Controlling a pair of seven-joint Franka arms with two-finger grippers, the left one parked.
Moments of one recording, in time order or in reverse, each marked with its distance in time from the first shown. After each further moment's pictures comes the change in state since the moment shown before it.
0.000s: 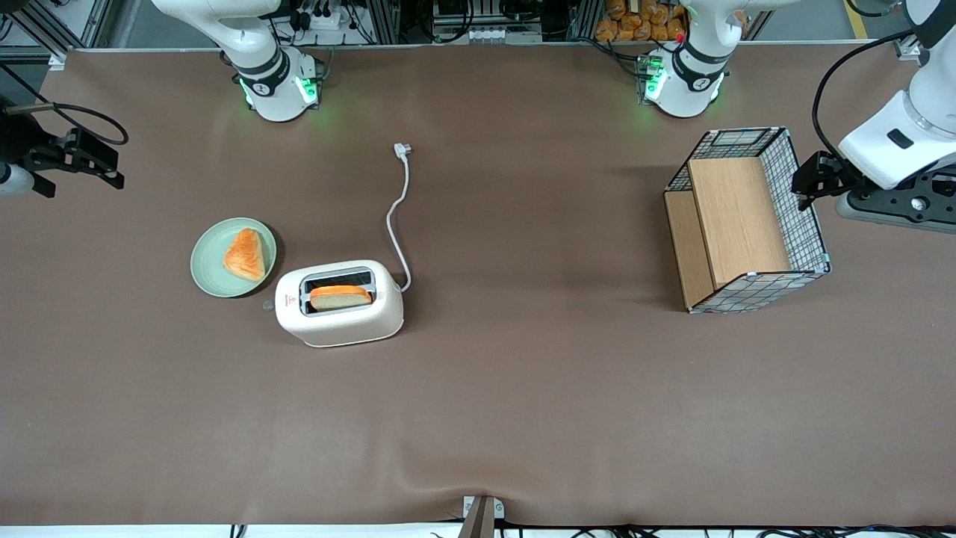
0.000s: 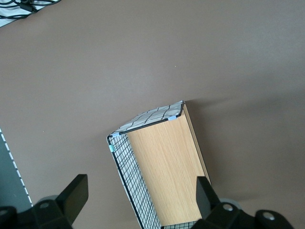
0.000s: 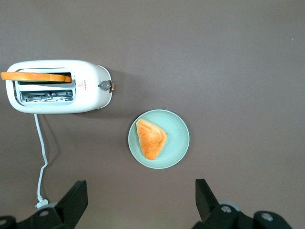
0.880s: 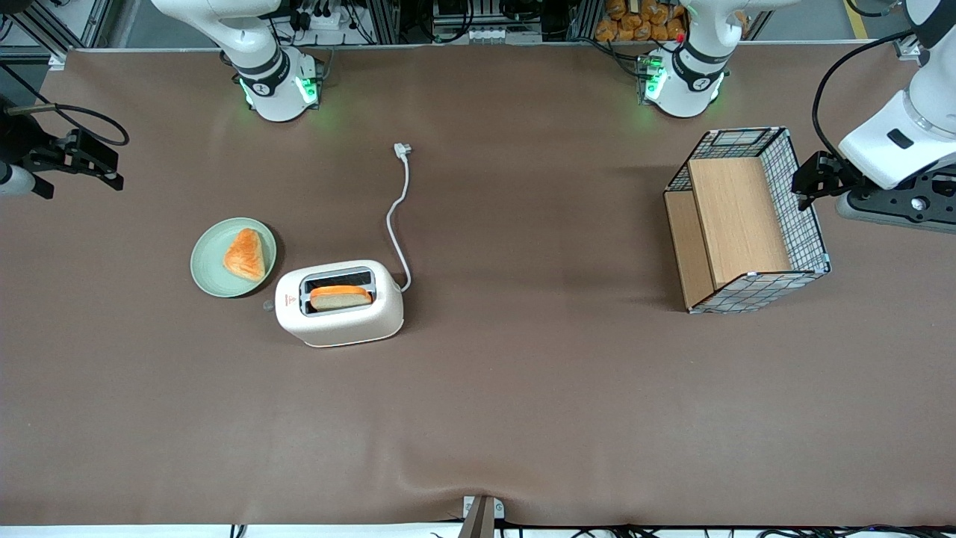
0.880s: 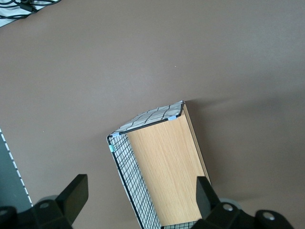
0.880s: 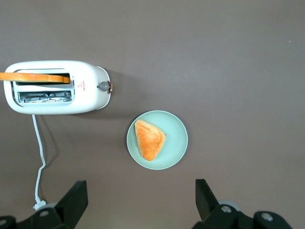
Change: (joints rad) arm 0.007 0.000 -0.005 0.000 0.001 -0.005 0.002
